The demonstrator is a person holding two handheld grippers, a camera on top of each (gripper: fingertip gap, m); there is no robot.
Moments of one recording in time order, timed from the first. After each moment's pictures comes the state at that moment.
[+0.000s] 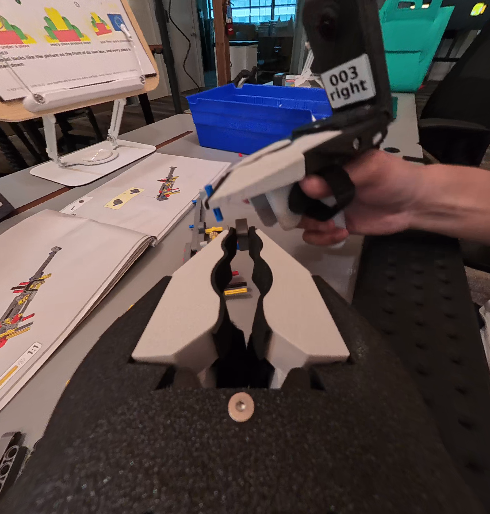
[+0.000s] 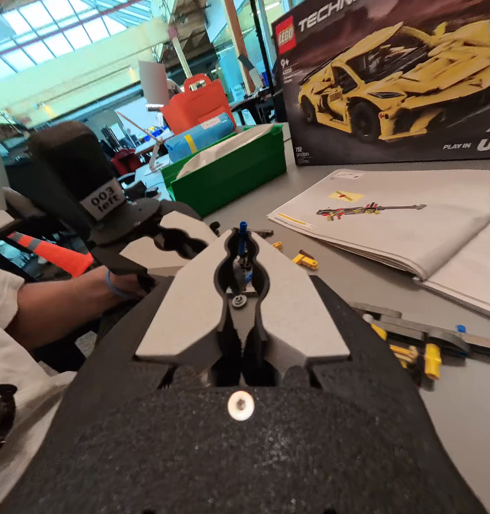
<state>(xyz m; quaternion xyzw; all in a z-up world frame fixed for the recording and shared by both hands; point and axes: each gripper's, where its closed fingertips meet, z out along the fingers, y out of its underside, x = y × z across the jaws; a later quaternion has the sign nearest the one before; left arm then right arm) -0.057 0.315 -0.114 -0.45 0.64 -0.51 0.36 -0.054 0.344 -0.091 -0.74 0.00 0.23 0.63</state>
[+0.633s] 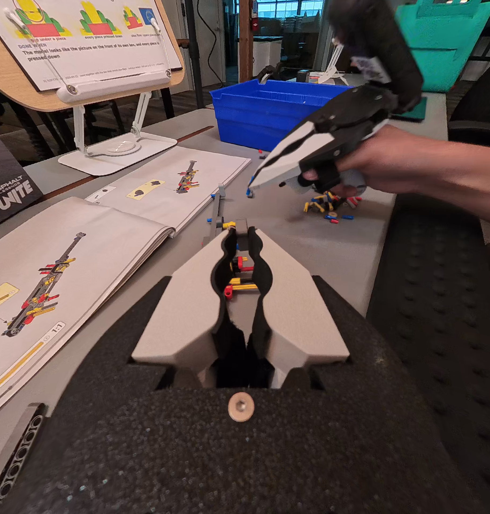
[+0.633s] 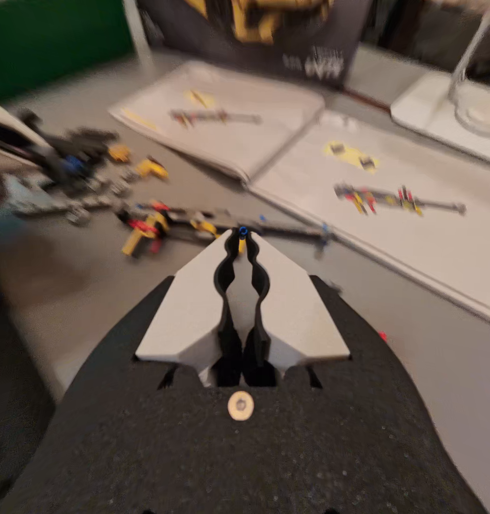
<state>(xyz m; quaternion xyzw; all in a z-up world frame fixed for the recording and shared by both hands) -0.056 0.331 -0.116 -0.47 0.62 -0.50 0.38 0.065 0.298 -0.152 -0.87 0.03 -0.01 0.50</state>
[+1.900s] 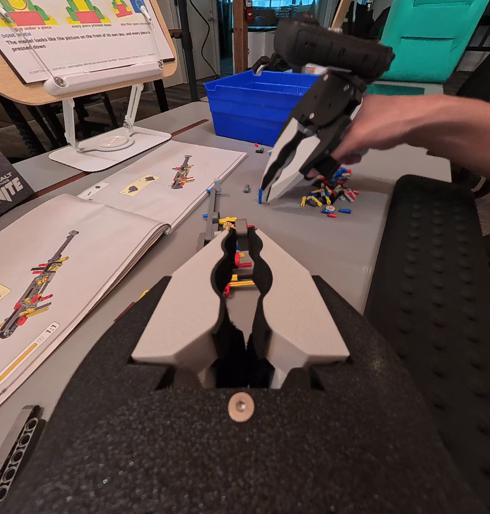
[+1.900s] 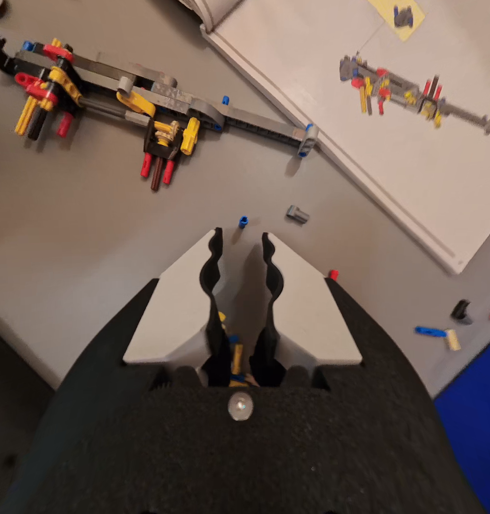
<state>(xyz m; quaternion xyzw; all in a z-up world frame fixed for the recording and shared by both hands) -0.056 0.328 -0.120 -0.47 0.63 -0.49 0.37 0.101 0.255 -0.202 -0.96 -0.03 -0.04 0.29</state>
